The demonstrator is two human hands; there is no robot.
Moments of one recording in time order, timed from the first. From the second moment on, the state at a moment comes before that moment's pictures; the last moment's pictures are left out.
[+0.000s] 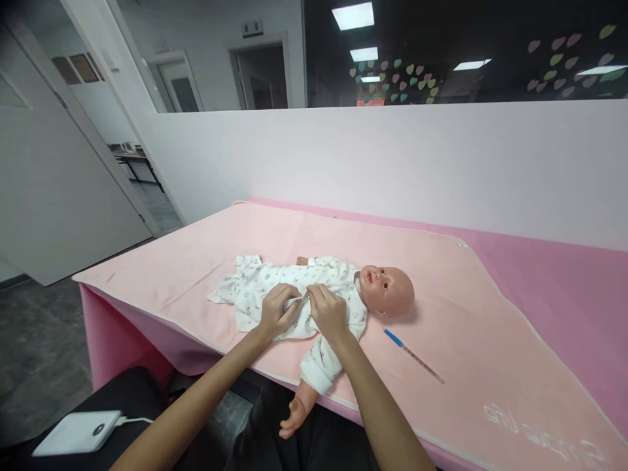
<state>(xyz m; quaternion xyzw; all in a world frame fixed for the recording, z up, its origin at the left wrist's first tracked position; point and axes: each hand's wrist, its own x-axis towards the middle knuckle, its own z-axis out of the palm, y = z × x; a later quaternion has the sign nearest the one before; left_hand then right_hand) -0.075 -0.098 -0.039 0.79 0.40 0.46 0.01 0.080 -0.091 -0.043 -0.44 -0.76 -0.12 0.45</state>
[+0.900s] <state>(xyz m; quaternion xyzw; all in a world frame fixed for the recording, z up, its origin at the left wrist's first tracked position) -0.068 -0.096 -0.040 0.74 0.45 0.49 -0.12 0.080 -0.092 -0.042 -0.45 -0.76 -0.10 0.47</state>
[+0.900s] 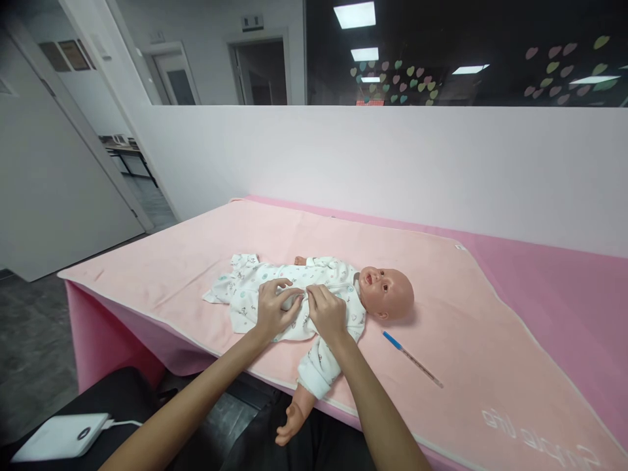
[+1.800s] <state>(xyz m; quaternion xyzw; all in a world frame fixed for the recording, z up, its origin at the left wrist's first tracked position) -0.077 -0.095 -0.041 0.75 0.35 0.56 -0.05 0.079 -0.087 -0.042 -0.45 -0.76 -0.10 0.46</state>
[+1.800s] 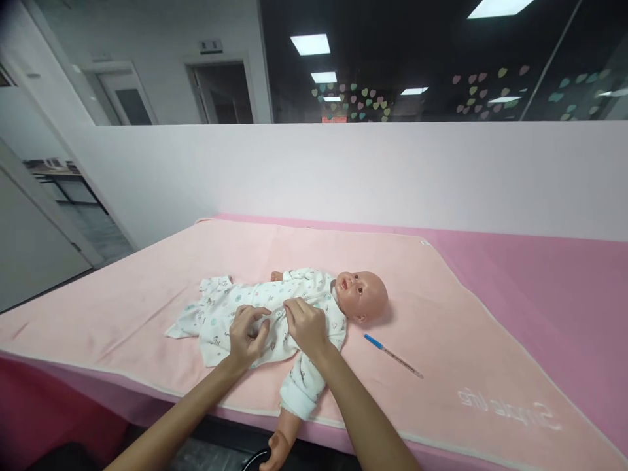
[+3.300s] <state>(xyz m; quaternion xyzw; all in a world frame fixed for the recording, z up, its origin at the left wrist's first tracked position) -0.094 -0.083 -0.041 0.64 0.55 0.53 -0.10 0.251 -0.226 -0.087 -0.75 -0.55 -0.16 0.34</state>
